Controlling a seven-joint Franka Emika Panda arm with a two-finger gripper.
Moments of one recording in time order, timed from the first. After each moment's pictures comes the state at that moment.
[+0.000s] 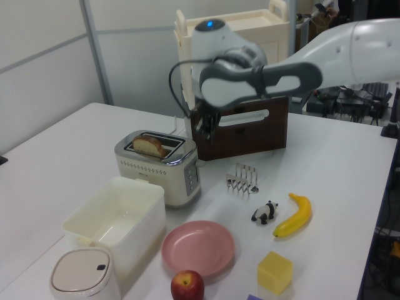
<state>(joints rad) -0.16 0.27 0.09 -1.50 -0.20 1.98 -0.02</state>
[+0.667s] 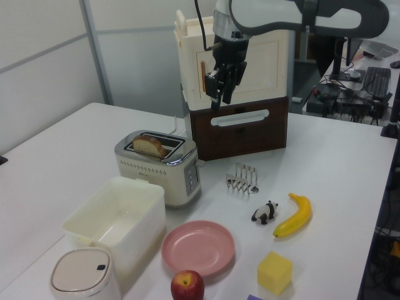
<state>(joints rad) -0.17 0.03 0.10 -1.46 0.02 1.71 0.03</state>
